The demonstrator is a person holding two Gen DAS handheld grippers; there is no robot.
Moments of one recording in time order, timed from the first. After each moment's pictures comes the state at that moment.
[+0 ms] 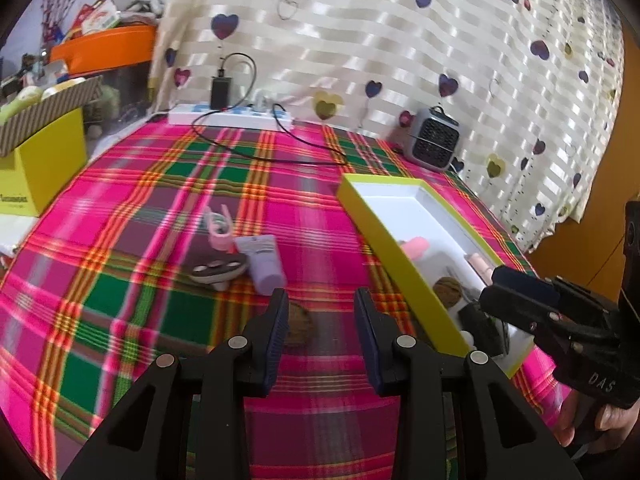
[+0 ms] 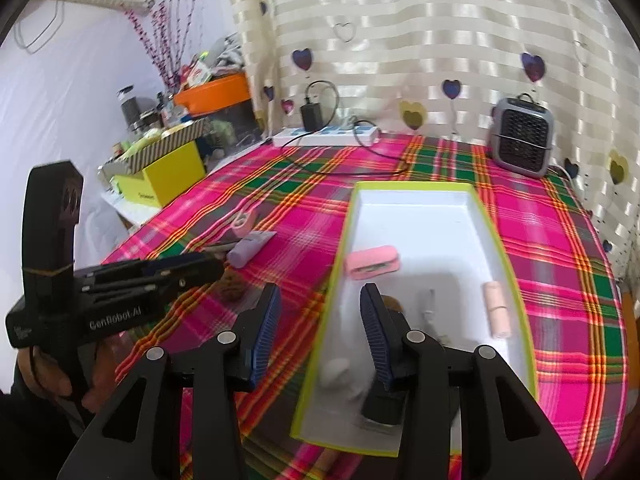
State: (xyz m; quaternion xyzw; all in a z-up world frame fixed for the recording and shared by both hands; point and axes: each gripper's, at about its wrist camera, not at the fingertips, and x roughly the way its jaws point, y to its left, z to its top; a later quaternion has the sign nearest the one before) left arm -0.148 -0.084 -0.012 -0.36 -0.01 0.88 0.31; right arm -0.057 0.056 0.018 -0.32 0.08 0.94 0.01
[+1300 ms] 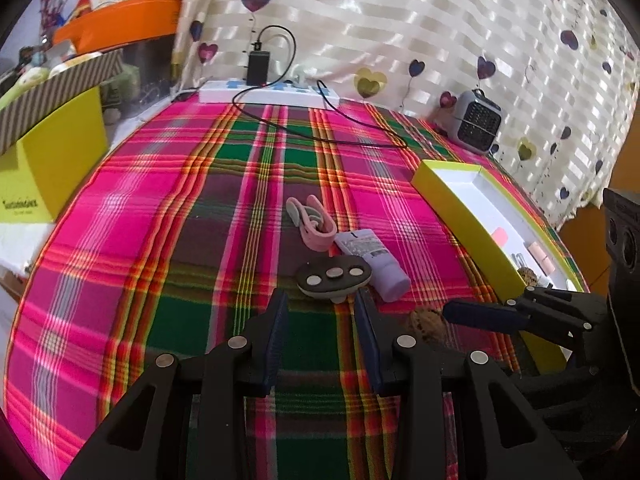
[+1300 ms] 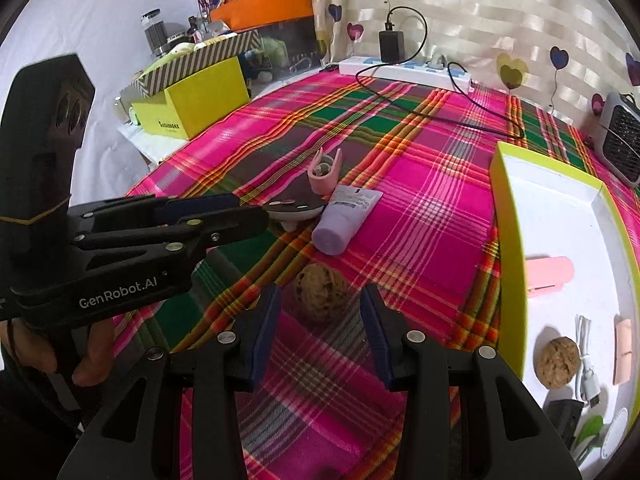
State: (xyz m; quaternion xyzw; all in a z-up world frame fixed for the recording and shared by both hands) left arm -0.216 -0.125 -0.035 -0.40 0.03 0.86 0.31; right arm -0.152 -0.022 -0.028 -0.43 0.05 0.90 -0.06
